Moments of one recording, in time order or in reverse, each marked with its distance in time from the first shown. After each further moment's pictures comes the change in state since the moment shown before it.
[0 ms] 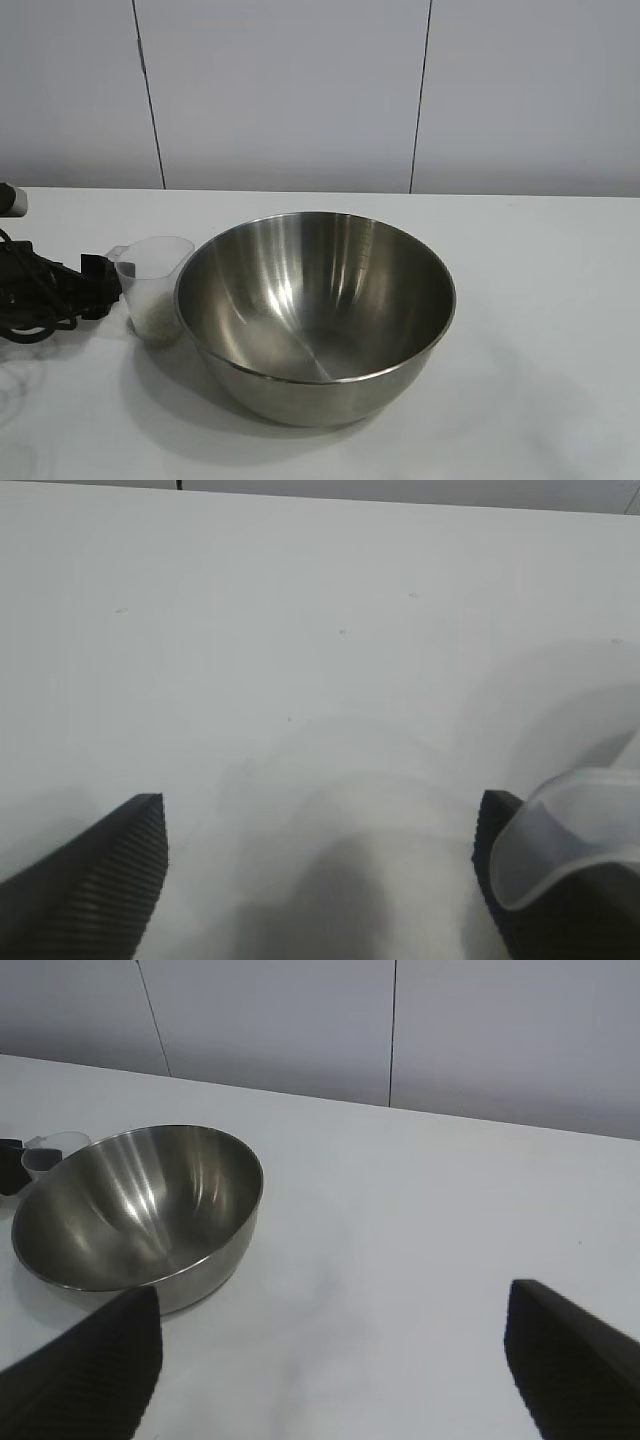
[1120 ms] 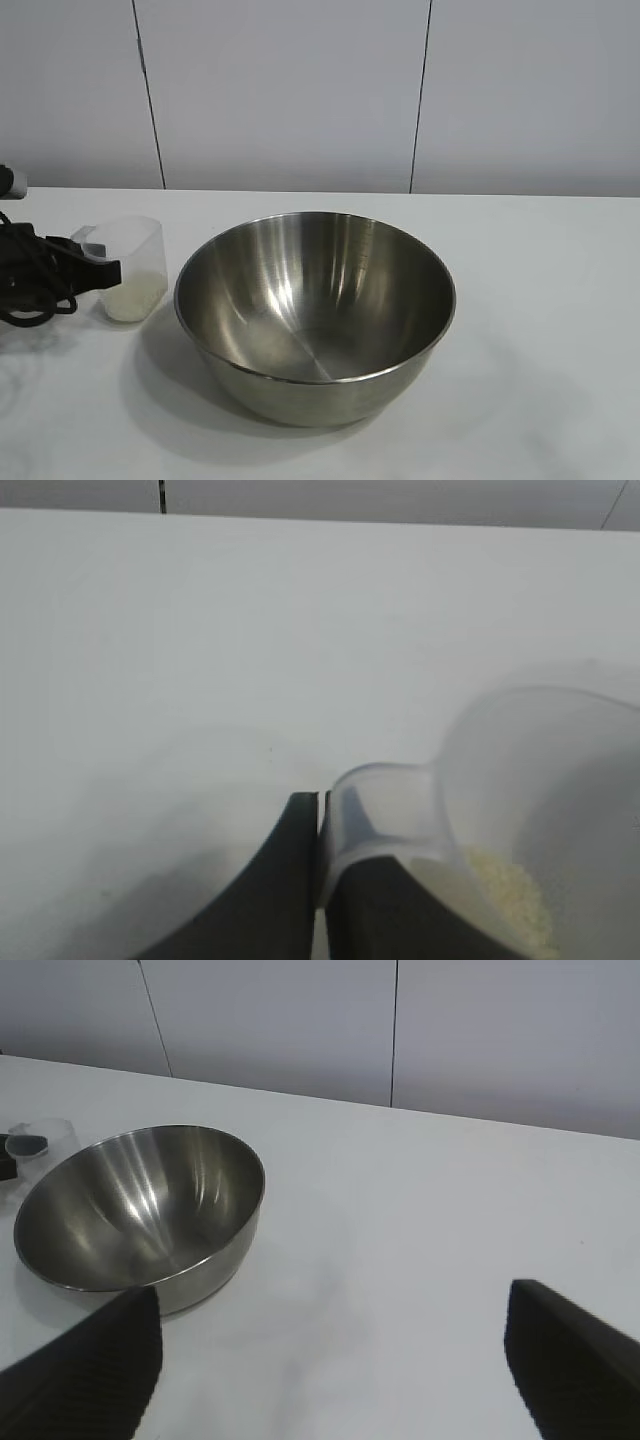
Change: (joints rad) left arm 0.000 -0.065 -0.007 0.029 0.003 0.000; right arm 0.000 0.000 0.000 0.004 0.000 0.000
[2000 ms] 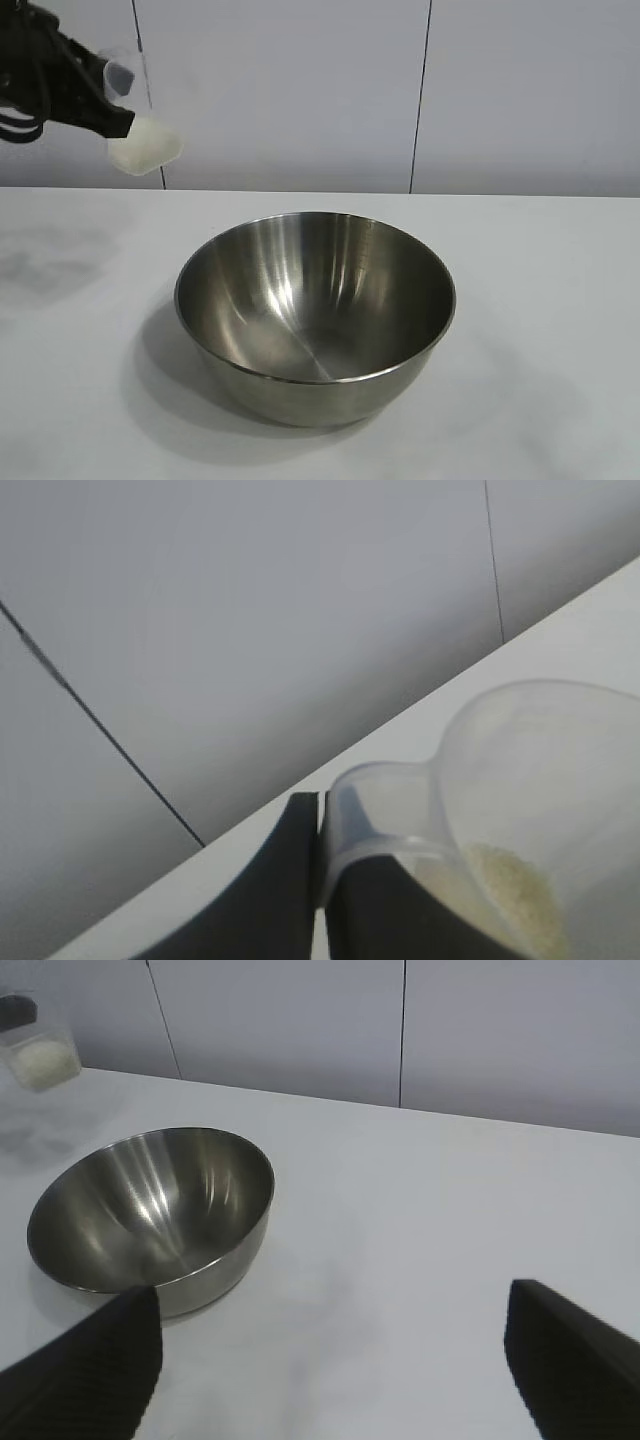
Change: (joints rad) left arm -0.170 -0.519 -0.284 0.208 0.778 0.313; right arm 0.000 0.000 0.000 0.020 -0.001 0.000
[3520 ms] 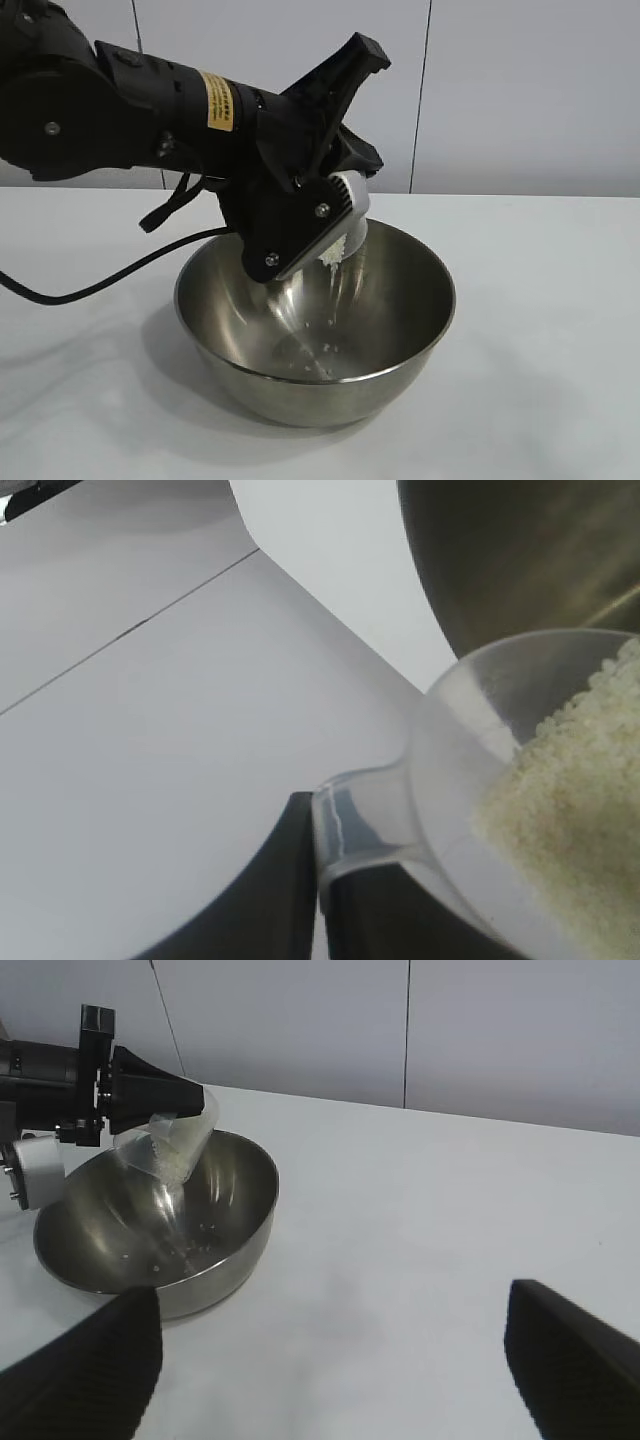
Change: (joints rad) left arm -0.372 0.243 -0.117 0.063 -0.129 1.736; right arm 0.000 0.000 0.000 0.007 0.000 0.000
